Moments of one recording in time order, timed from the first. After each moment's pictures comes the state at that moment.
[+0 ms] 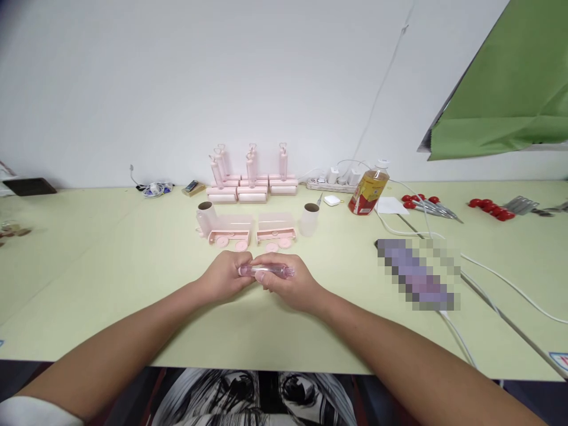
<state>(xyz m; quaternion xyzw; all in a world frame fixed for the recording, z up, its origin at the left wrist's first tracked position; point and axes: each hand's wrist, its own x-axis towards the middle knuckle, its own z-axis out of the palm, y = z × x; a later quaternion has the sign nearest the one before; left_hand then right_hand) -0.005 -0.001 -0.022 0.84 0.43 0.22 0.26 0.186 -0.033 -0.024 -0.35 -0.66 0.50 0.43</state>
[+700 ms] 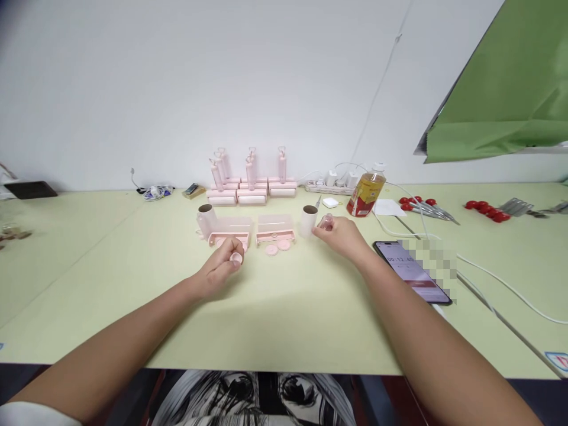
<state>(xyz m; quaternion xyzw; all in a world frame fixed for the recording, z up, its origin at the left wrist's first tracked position) -0.025 0.012 -0.027 0.77 0.33 0.34 0.42 0.288 0.035 0.003 -0.69 -0.64 0.14 0.30</state>
